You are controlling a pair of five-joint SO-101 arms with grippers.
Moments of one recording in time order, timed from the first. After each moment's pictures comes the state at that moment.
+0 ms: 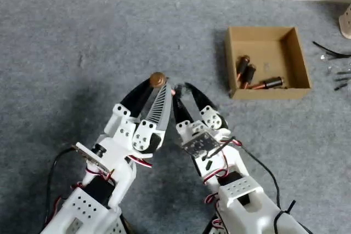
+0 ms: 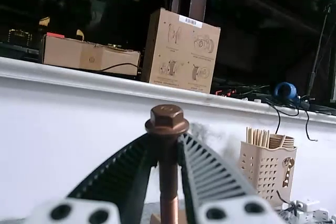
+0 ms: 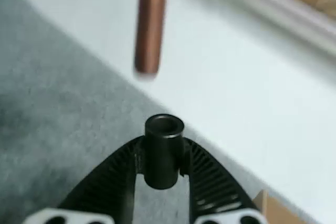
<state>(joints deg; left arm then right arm) 27.6 -84.2 96.2 -30.1 11.2 -30.5 -43.6 95.3 -50.5 29.7</state>
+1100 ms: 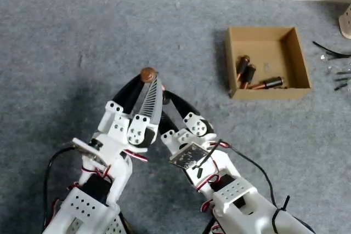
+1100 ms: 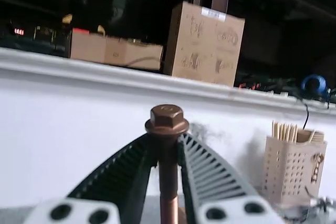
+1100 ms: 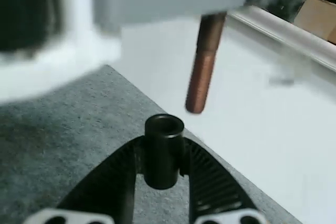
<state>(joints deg) 22.8 -84.2 96.2 -26.8 11.2 -39.5 -43.6 95.4 -51.5 29.8</state>
